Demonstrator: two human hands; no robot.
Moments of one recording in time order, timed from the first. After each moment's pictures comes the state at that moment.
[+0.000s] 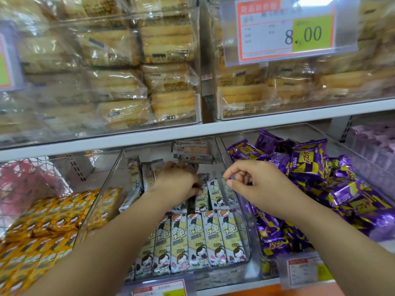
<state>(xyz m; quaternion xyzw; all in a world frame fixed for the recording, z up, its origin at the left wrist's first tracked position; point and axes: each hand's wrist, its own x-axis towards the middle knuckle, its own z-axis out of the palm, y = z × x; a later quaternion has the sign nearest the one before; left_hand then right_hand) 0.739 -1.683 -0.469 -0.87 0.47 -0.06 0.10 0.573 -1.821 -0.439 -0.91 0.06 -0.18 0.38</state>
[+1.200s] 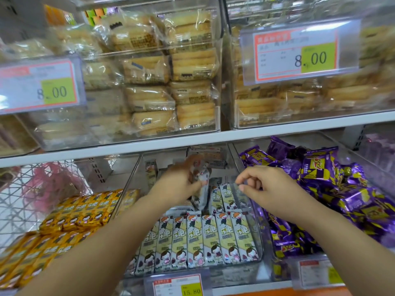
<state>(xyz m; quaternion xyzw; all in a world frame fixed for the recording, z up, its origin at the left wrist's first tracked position) 0.730 -1.649 -0.445 -0.89 0.41 0.00 -0.19 0.572 -1.817 -0.436 -0.93 0.05 -0.18 0.31</state>
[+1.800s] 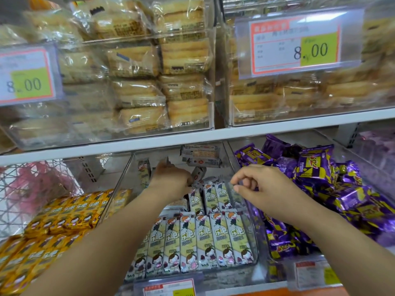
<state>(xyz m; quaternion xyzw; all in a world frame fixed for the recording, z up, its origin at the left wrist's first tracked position) 0.762 -1.668 -0.464 -0.90 0.40 -0.05 0.14 0.572 -1.817 -0.437 -0.94 0.05 -0.17 0.30</state>
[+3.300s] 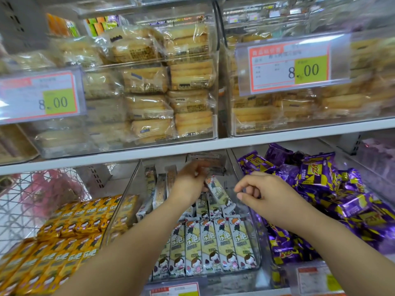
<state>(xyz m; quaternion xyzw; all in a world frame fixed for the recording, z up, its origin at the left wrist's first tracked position) 0.722 -1.685 -0.455 -0.82 0.28 0.06 -0.50 0.568 -1.815 -0.436 -0.94 0.05 -0.17 0.30</state>
